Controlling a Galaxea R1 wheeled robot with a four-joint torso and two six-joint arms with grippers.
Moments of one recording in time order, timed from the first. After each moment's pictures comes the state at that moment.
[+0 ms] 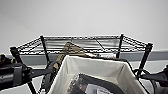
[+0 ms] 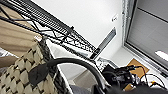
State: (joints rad) left arm -0.26 1.43 -0.36 -0.44 0.22 -0.47; right arm 0.13 1.57 -0.45 0.74 -0.25 0.21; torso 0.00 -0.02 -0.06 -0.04
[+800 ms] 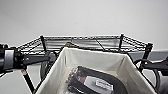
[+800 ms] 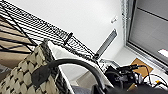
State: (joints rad) left arm -0.53 1.47 -0.42 -0.46 0.36 -0.66; right arm 0.35 1.63 -0.50 0.75 -0.34 0.37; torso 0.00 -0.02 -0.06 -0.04
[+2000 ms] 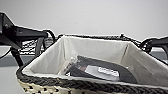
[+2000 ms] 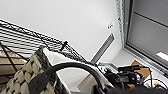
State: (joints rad) left arm -0.81 1.62 -0.55 -0.48 0.45 -0.87; right arm 0.69 1.76 -0.63 0.75 -0.48 0.60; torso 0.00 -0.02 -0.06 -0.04
